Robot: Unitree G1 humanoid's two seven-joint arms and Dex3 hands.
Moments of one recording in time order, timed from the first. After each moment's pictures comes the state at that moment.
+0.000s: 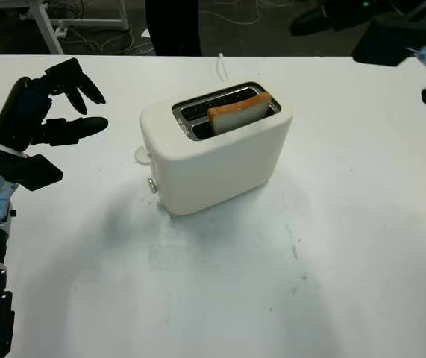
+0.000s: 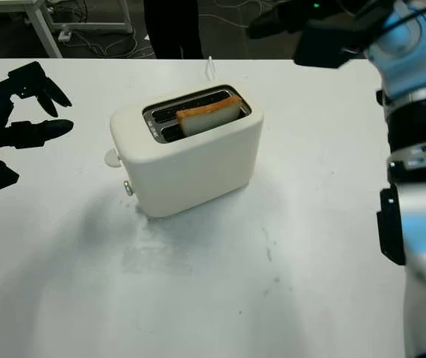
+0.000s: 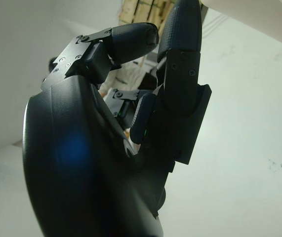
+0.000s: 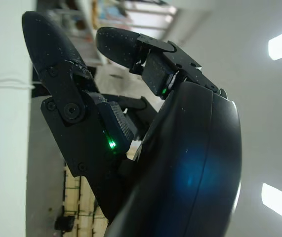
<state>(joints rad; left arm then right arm) -0.62 0.68 0.09 0.70 0.13 -0.90 -0.18 -1.29 -0.61 0.20 0.87 -0.40 -0.69 0.33</state>
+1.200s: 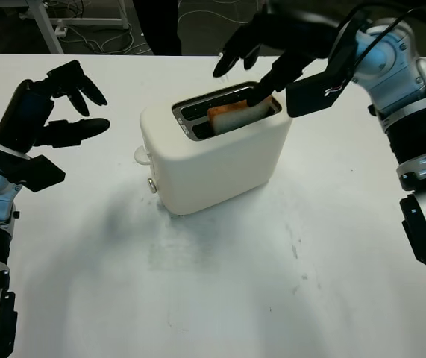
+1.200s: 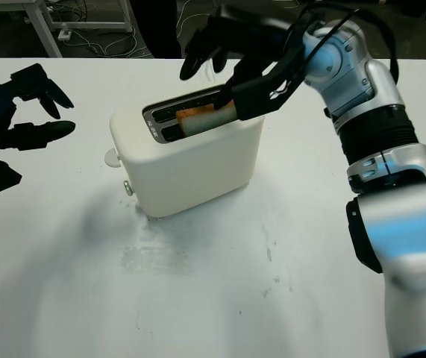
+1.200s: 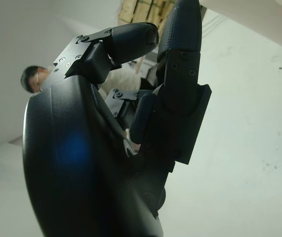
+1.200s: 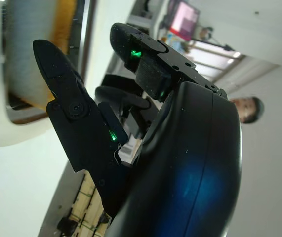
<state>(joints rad) -0.61 0.66 0.09 0.71 0.13 -0.90 -0.18 -1.23 -0.53 0.34 0.80 -0.45 -0.61 0.52</state>
